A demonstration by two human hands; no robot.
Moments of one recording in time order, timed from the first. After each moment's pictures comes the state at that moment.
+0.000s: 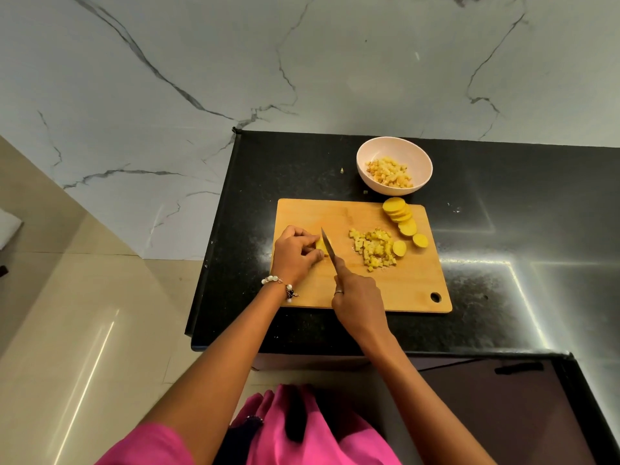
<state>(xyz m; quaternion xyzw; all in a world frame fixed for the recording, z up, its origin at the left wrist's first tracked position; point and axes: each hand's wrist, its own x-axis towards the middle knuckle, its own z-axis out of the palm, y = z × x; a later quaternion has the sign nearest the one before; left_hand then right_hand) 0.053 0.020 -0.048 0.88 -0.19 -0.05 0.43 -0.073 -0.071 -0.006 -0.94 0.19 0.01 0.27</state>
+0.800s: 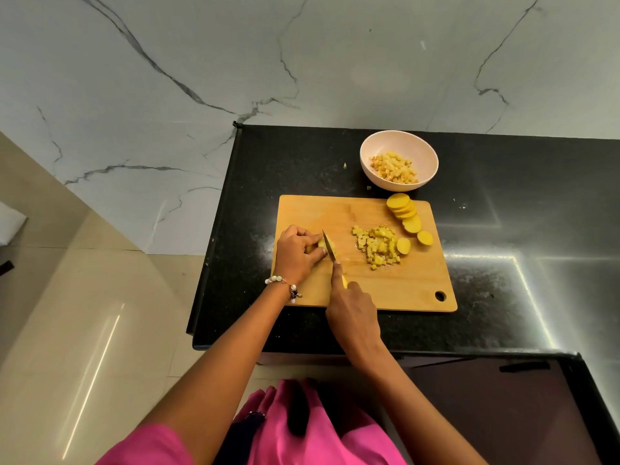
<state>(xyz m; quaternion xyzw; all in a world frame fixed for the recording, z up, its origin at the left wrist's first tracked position) 0.053 0.017 -0.053 0.88 -0.18 -0.04 0.43 -0.080 -0.052 -0.018 -0.98 0.17 0.07 0.11</state>
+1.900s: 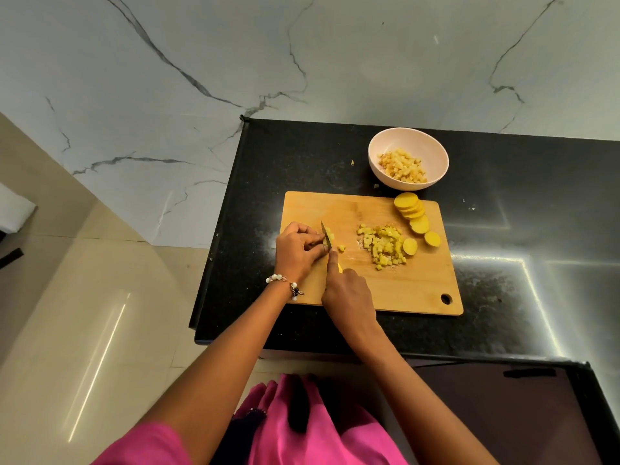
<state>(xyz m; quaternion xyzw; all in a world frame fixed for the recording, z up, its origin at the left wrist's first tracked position) 0.055 0.022 -0.053 0.87 -0.16 -0.02 0.46 -0.057 -0.053 -0.017 -0.98 0.14 0.06 0.12</state>
